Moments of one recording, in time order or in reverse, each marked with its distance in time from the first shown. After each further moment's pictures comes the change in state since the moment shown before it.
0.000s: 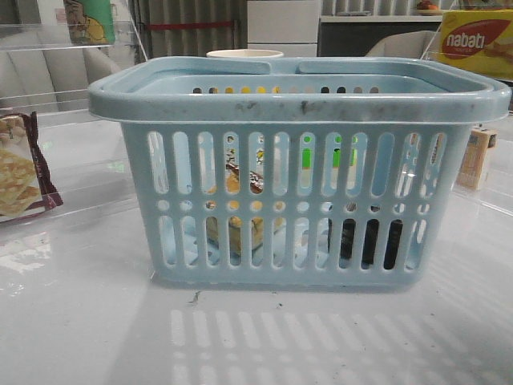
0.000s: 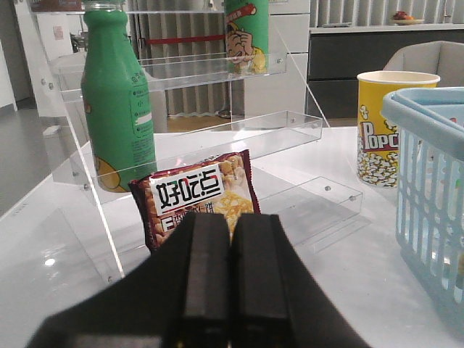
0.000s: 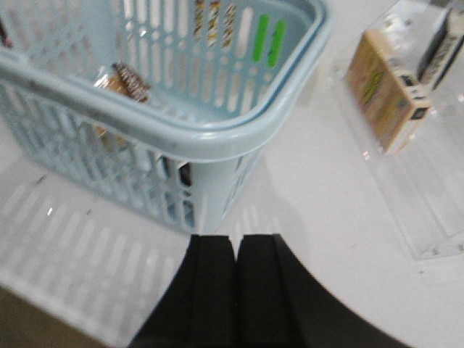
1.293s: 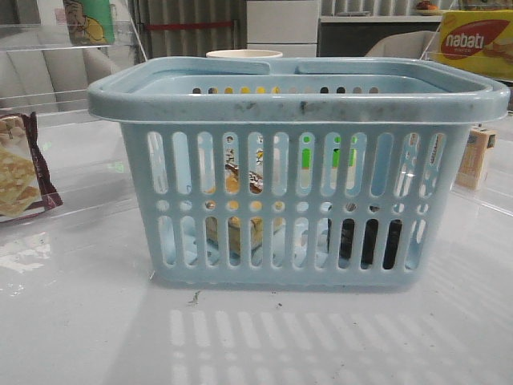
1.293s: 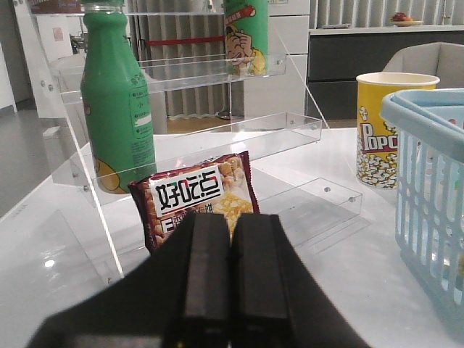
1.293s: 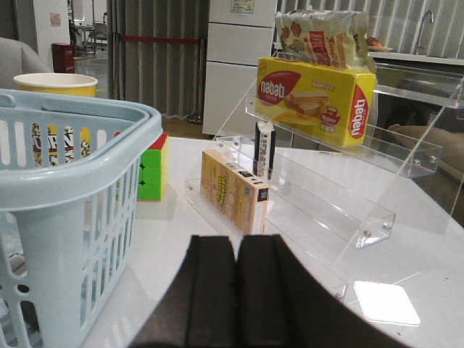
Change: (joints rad) left arm 0.000 0.000 0.000 0.000 -0.003 0.000; right arm -0.316 -0.403 0.499 0.000 -0.548 -0.001
